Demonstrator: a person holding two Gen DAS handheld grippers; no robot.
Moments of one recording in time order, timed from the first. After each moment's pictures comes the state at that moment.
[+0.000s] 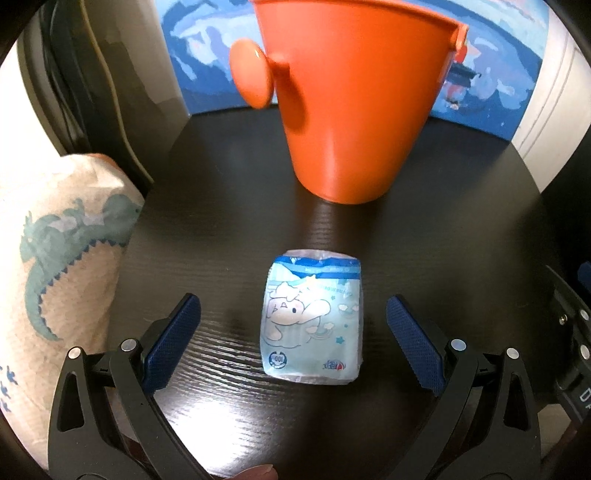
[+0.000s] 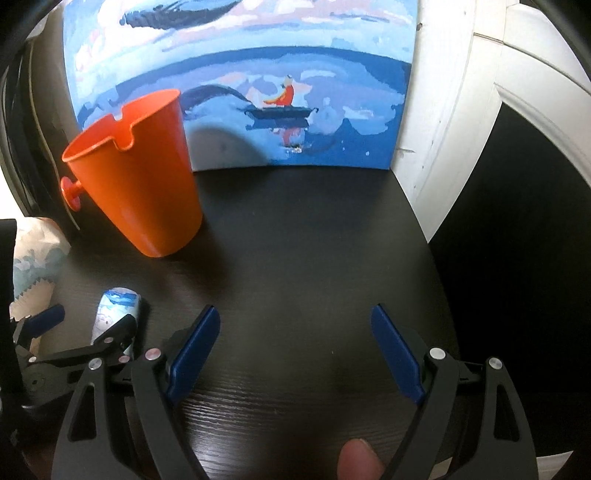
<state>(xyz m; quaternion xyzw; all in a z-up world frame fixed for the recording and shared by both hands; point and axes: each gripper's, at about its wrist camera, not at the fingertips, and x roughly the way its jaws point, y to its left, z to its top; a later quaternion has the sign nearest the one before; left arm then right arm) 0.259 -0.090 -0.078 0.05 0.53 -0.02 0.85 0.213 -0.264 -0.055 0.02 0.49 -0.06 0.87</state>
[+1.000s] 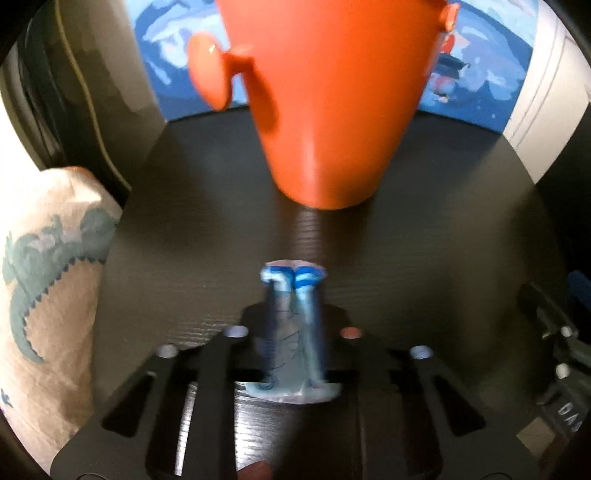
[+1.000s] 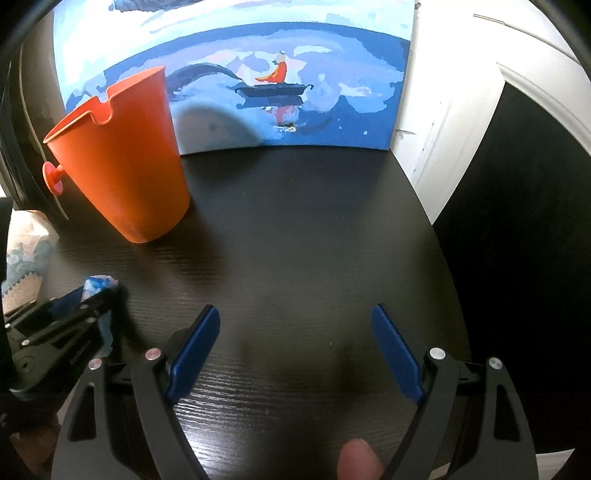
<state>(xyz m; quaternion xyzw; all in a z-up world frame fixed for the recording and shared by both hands) 0.272 -0.100 -0.088 0.06 0.52 -0.06 0.85 0.214 -0.266 -0.071 0.03 0.50 -0.07 0.86</state>
